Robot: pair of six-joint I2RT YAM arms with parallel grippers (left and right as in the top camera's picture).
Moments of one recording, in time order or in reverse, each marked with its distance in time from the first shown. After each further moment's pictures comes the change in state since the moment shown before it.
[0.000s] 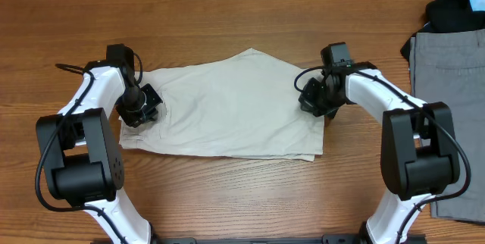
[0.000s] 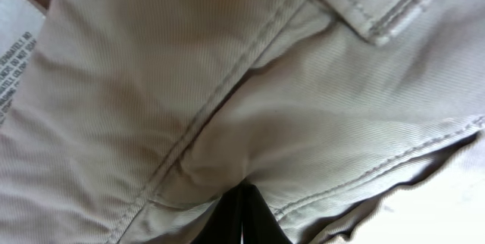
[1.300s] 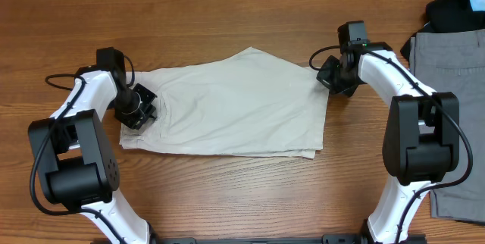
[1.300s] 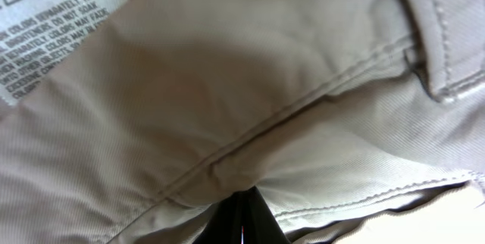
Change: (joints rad) left arm 0.060 -0.010 -0.027 0.048 0.100 -0.234; right arm -0.100 0.086 0.219 -0.091 0.214 -0.066
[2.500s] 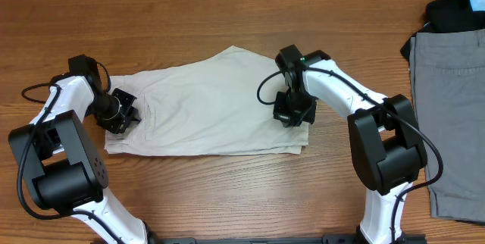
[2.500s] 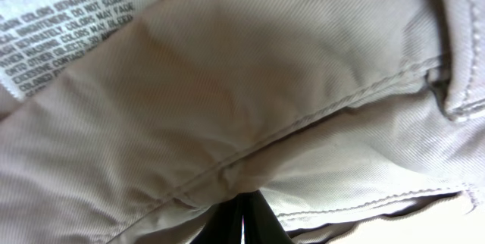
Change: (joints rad) left arm 0.143 0.007 0.001 -0.022 0.043 0.016; right arm 0.333 0.007 -0.017 -0.306 -0.096 -0.038
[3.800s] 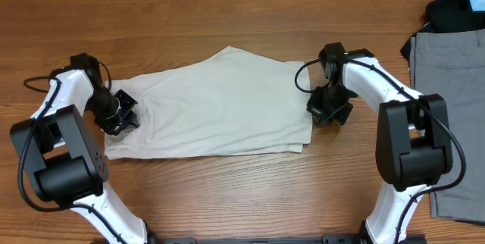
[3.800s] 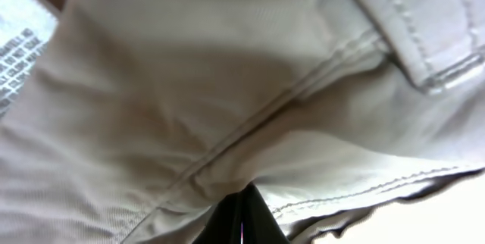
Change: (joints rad) left arm -0.010 0.050 0.098 -0.162 -0.057 0.209; right arm -0.237 -0.048 -0.063 -0.010 0.077 0.092
